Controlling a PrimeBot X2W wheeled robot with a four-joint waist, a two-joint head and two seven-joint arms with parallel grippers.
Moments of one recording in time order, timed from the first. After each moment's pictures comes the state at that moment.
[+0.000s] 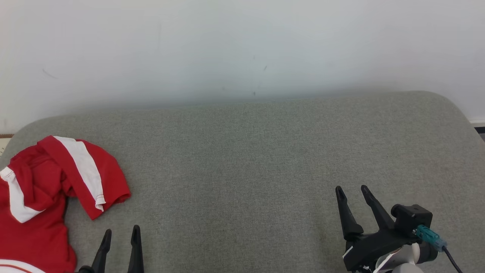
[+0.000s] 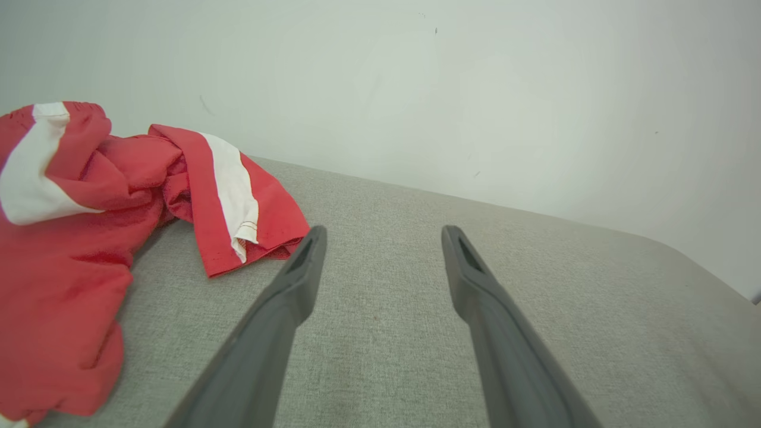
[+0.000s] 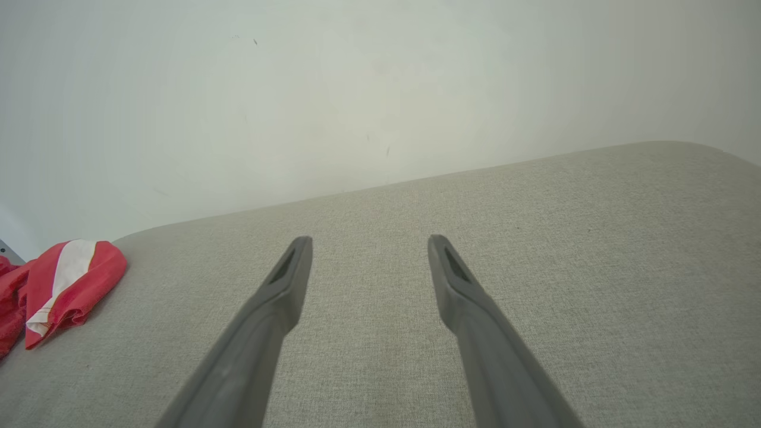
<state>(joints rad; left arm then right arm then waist) -0.04 0.08 -0.06 0.09 -0.32 0.02 -0.26 -0.18 -0.14 0.27 0.23 0.33 0.13 -0.13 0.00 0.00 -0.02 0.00</state>
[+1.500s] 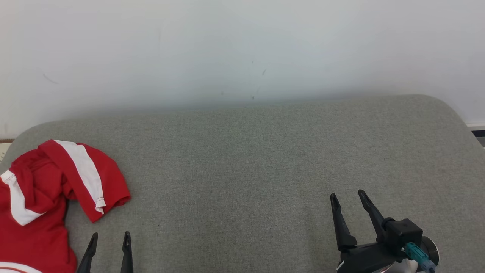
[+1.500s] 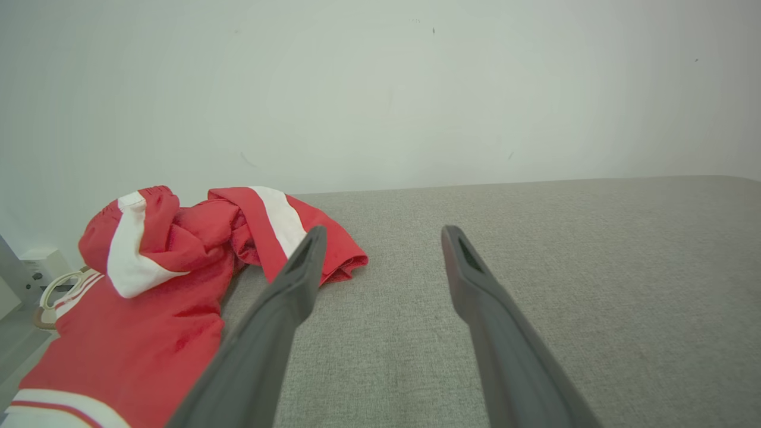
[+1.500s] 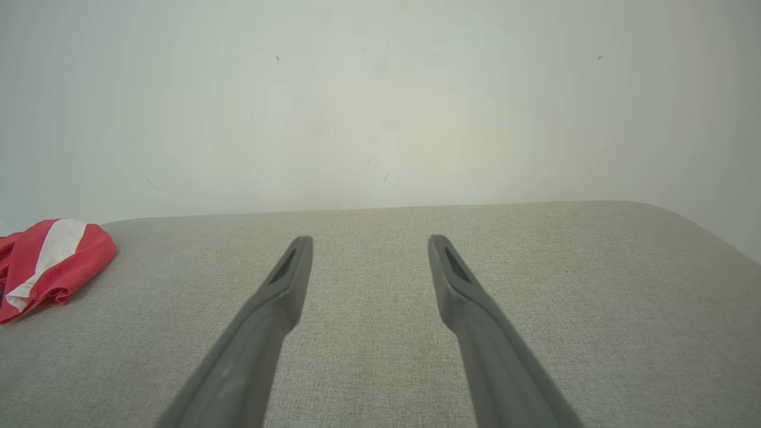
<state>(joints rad) 0.01 0.10 0.00 0.04 -0.04 0.08 -0.26 -0.09 -0.06 0.22 0.12 0.08 0.13 -0.17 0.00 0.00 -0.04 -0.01</state>
